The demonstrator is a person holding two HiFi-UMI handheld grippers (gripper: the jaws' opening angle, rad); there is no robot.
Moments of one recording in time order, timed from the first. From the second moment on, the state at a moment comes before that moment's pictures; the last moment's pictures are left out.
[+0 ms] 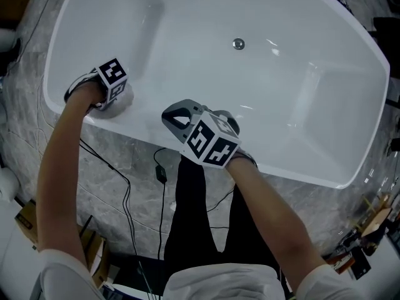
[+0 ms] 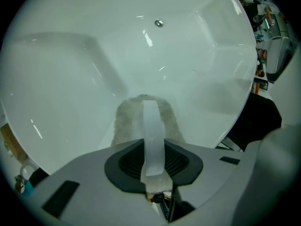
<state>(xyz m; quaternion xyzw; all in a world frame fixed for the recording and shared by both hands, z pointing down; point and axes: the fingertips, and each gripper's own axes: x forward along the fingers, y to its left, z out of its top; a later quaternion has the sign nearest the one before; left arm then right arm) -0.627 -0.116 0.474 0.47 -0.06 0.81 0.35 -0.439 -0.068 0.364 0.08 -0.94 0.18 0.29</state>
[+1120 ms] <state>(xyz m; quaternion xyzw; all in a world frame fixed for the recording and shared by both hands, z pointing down) -0.285 0.000 0.503 0.58 0.06 0.73 0.34 -0.169 0.002 0.395 0.22 -0.88 0.25 0.33</state>
